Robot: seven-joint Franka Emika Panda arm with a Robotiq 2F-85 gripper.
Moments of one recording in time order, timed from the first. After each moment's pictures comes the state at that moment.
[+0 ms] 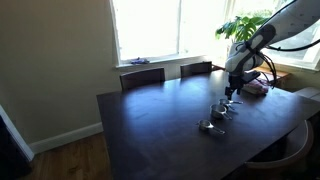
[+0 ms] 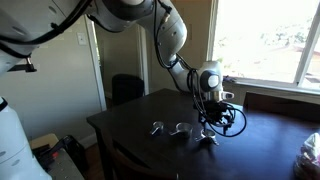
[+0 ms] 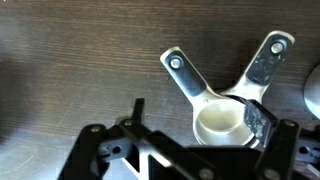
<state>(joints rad) -0.25 0.93 -0.12 -1.50 -0.16 2.44 -0.26</state>
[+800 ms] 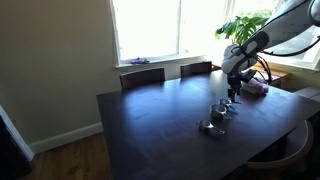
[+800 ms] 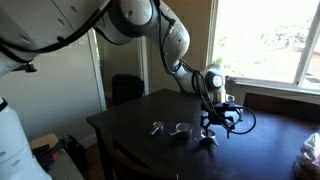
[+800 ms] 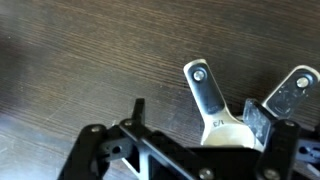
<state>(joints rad) -0.25 1.05 -0.12 -1.30 -0.23 2.23 -0.44</state>
